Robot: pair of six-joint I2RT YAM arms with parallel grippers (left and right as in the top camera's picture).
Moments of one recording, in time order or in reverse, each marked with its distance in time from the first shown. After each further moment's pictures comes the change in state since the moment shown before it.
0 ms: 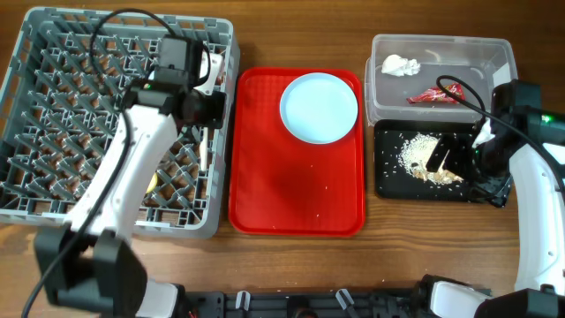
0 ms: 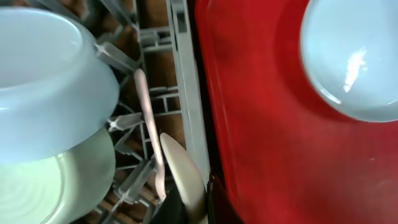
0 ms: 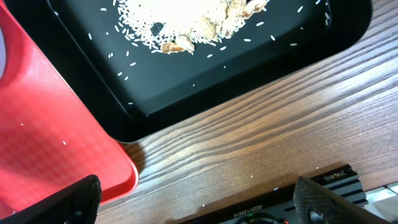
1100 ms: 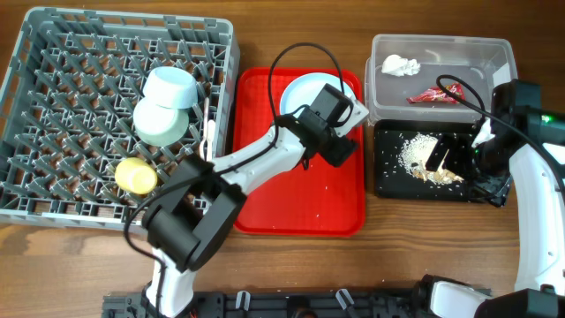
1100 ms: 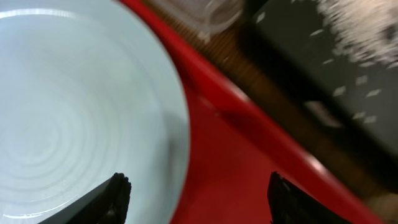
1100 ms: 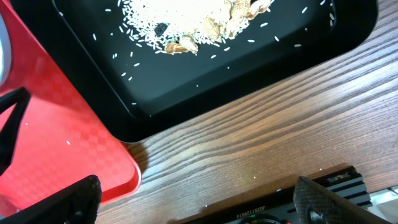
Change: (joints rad) left arm -0.544 0.403 0.008 0.547 0.095 0.062; right arm 0.000 0.000 0.000 0.004 -0.011 0.000
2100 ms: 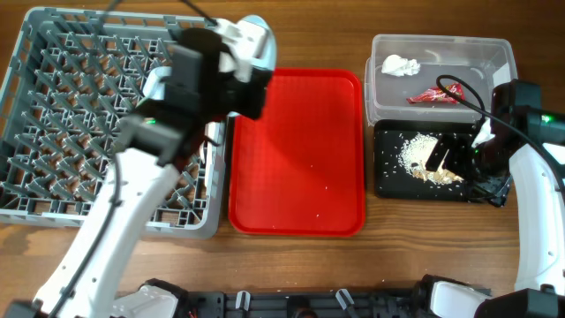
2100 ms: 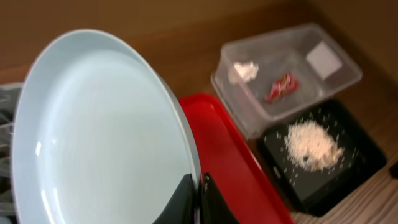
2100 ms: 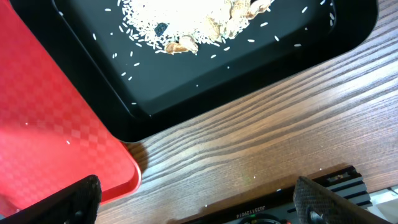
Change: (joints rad) left arm 0.369 -0.646 0.029 -0.291 0.150 -0.182; right arm 0.000 0.000 0.000 0.000 0.000 0.000
